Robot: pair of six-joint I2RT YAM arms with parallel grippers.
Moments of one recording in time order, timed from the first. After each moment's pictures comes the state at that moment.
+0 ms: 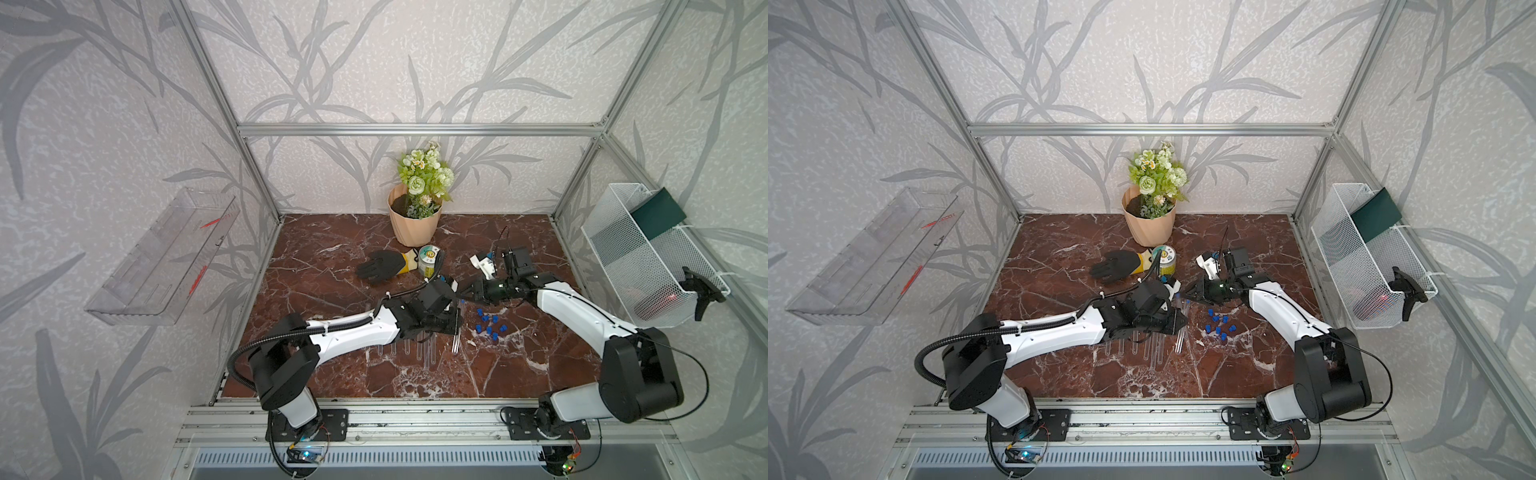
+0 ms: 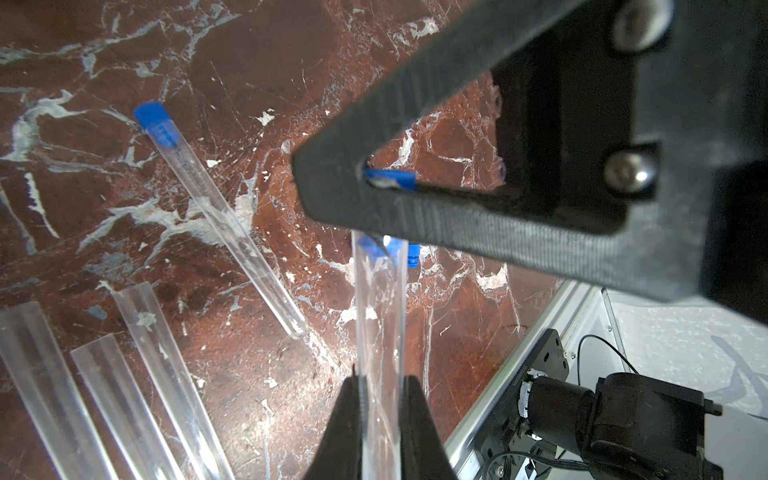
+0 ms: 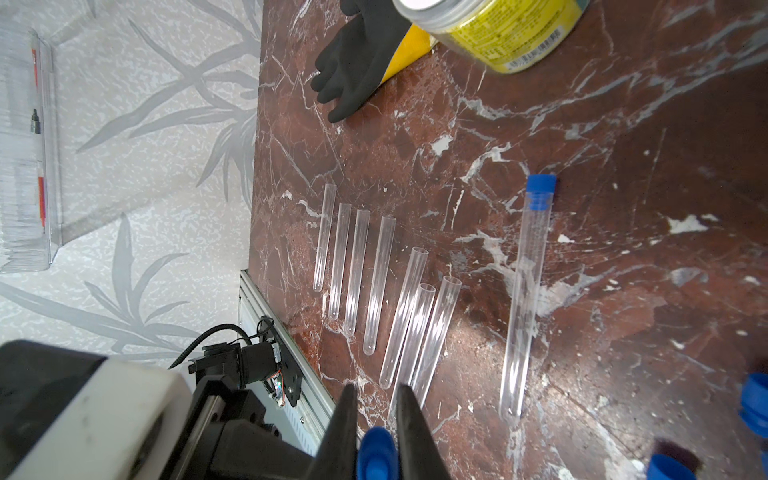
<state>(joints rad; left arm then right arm) -1.00 1.64 1.09 -0.20 0.14 -0.76 0.25 1.44 0.94 -0.46 -0.79 0.43</state>
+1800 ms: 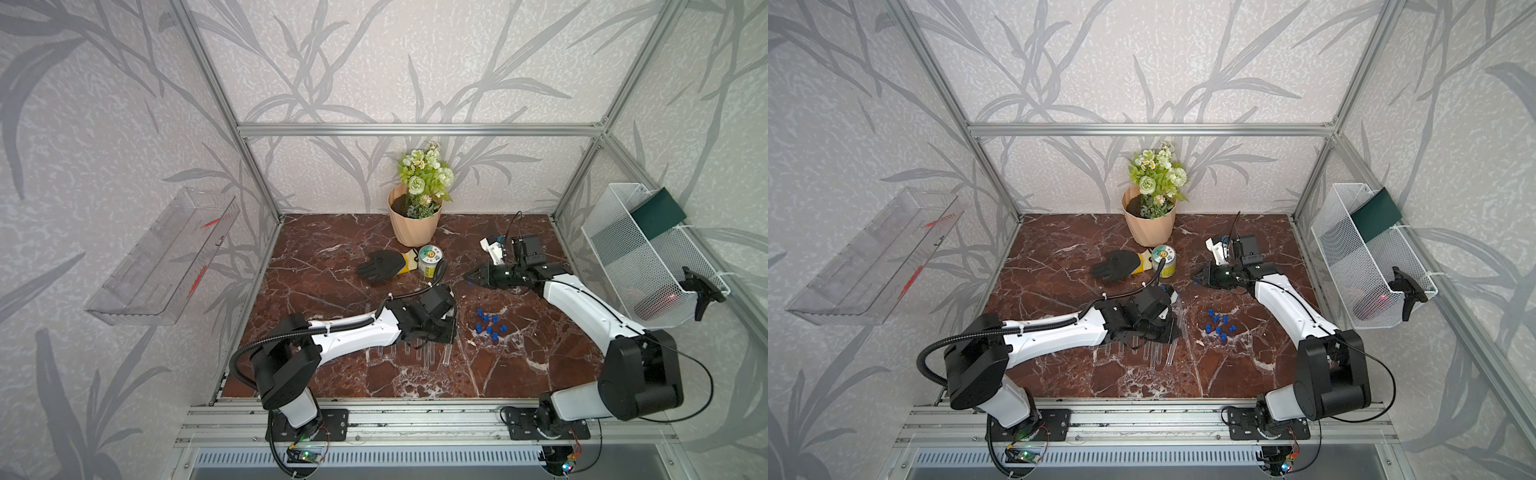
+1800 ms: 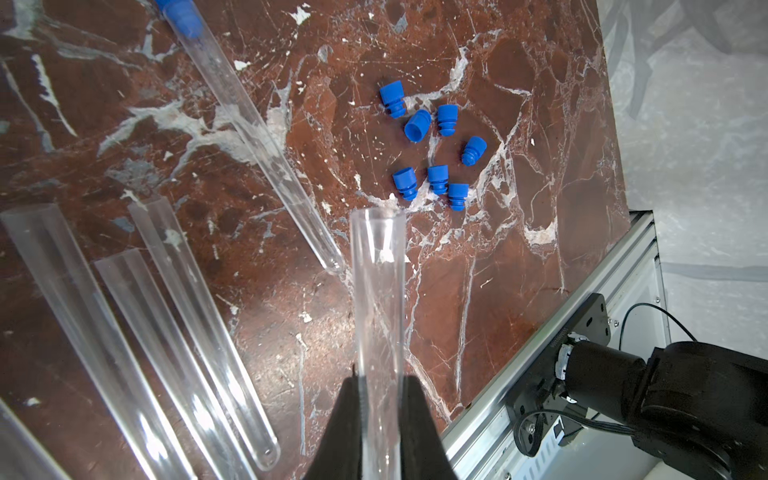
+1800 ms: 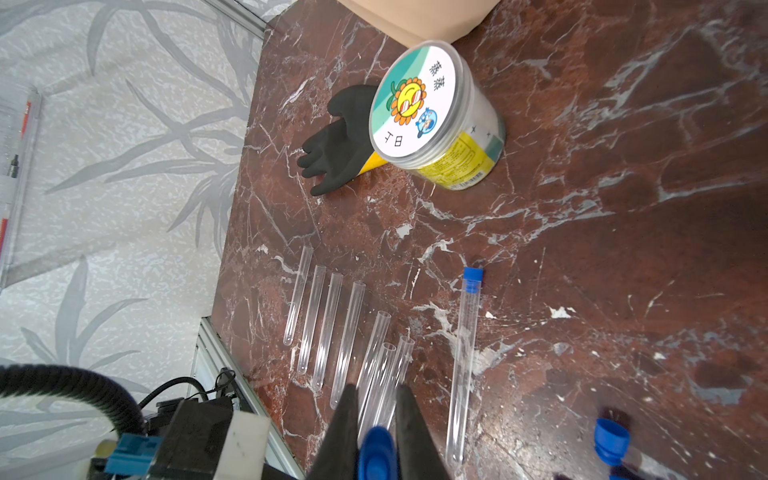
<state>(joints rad) -1.01 1.64 1.09 -0.34 0.15 -0.76 0.19 1.45 1.04 -0.47 -0.67 0.36</state>
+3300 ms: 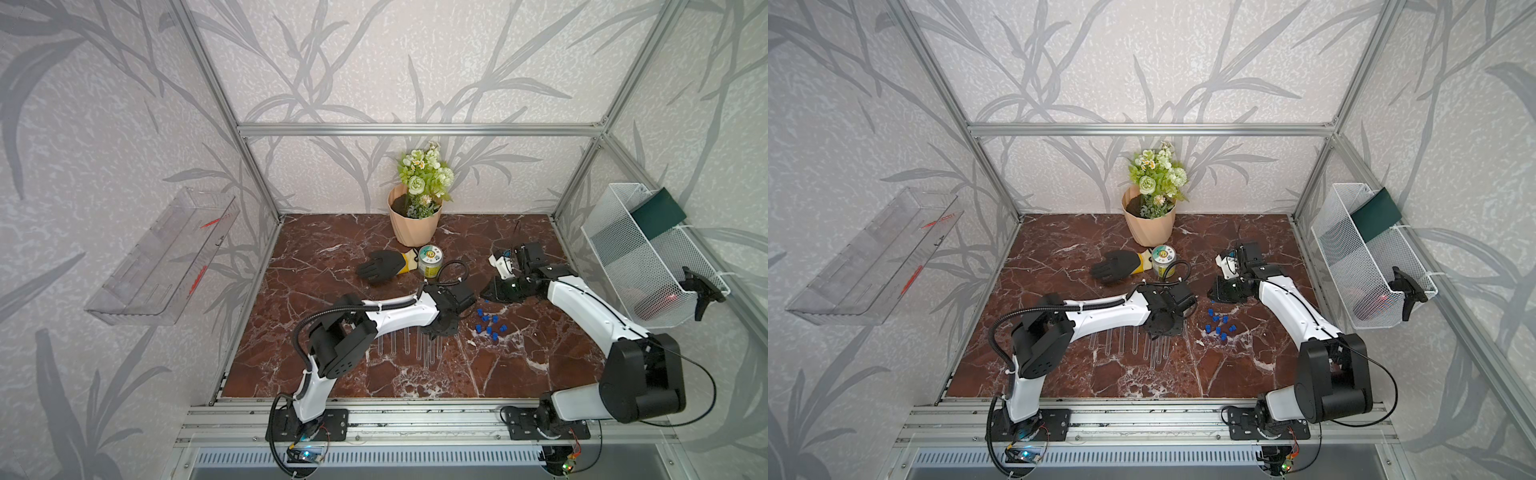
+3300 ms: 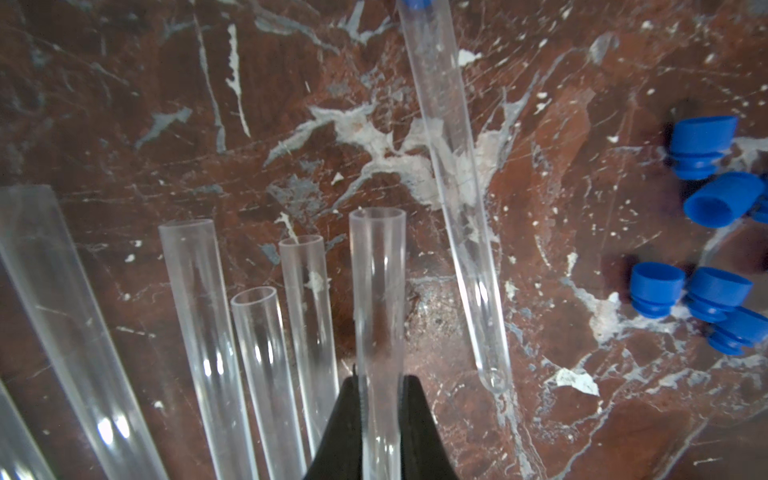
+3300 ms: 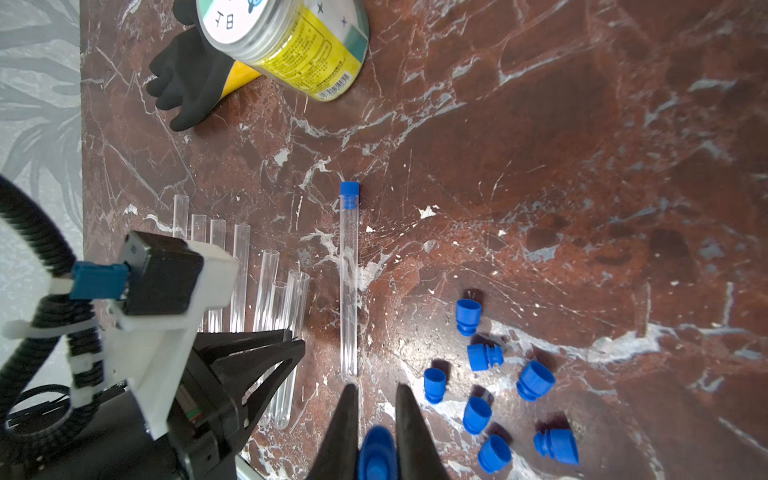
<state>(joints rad) -1.01 2.03 1.49 -0.78 -0.12 -0.90 0.16 1.43 1.02 -0.72 -0.47 0.19</state>
